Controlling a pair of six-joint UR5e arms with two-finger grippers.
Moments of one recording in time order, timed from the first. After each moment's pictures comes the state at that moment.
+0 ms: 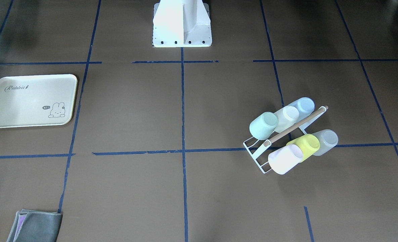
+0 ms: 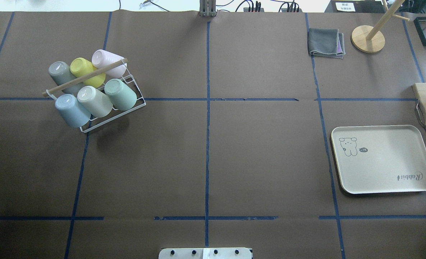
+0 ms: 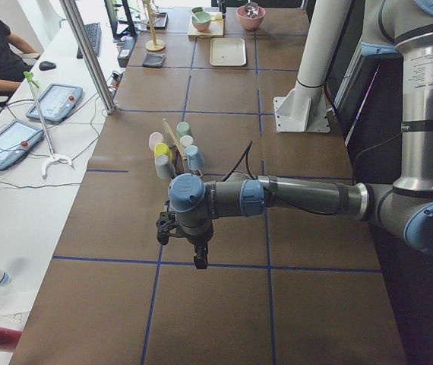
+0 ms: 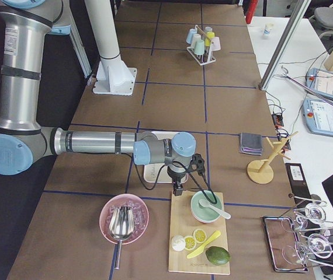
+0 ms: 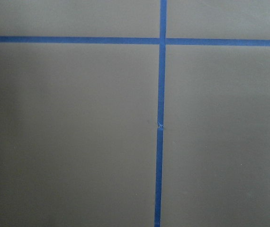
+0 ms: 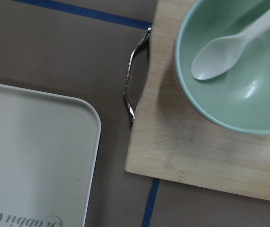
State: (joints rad) left arm -1.57 -1.47 -1.76 -1.40 -2.36 0.02; right arm 1.36 -1.73 1.71 -1.47 2.35 -0.04
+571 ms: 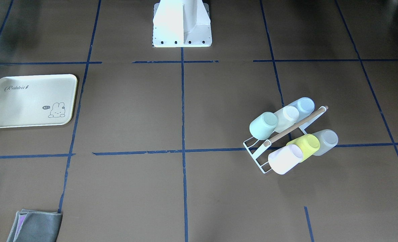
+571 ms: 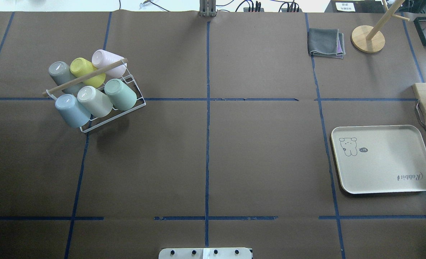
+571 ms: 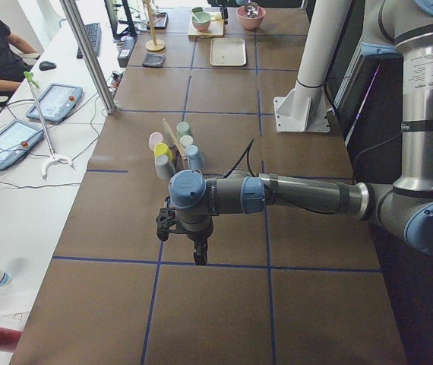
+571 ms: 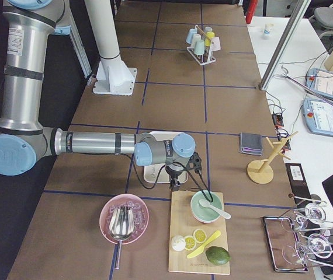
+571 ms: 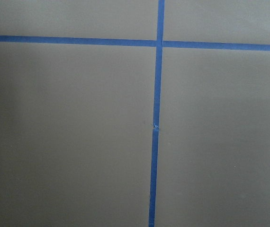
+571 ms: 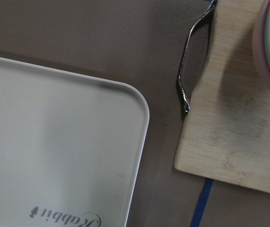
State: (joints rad) left arm -1.57 -1.47 -1.77 -1.40 -2.39 0.02; right arm 1.31 -1.74 1.69 -1.44 2.40 0.02
